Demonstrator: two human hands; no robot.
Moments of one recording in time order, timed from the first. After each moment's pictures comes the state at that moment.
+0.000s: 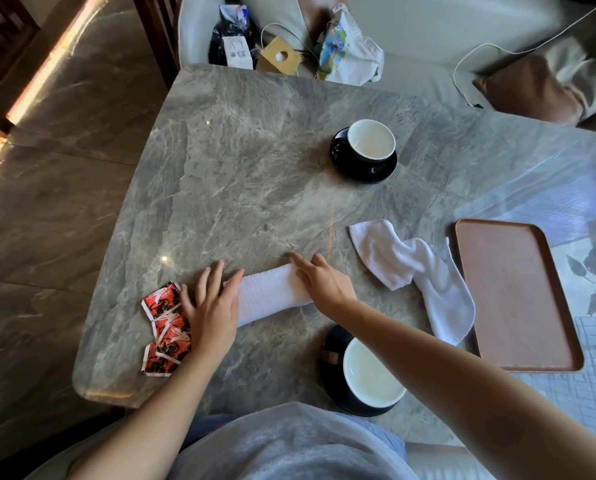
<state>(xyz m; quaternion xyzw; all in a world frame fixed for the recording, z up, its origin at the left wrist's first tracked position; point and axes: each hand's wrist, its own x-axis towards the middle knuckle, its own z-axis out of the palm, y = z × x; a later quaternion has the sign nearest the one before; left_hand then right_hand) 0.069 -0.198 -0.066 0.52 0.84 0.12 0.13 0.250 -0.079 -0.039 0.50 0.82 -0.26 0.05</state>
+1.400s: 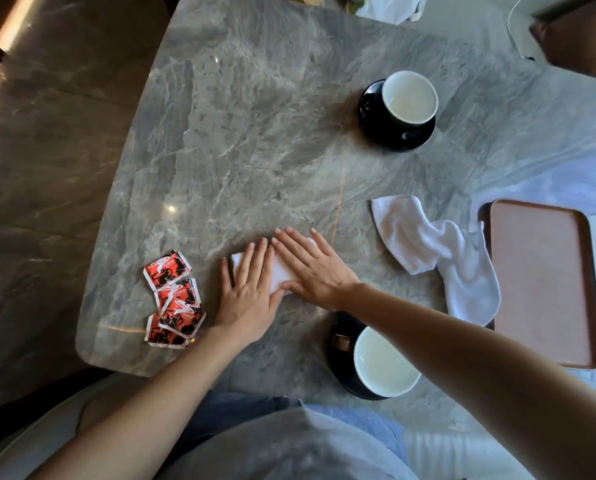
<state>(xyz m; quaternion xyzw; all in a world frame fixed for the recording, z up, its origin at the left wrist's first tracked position) 0.101 -0.196 -0.061 0.63 0.75 -0.01 0.17 0.243 -0.084 -0.064 0.22 0.97 -0.09 0.04</state>
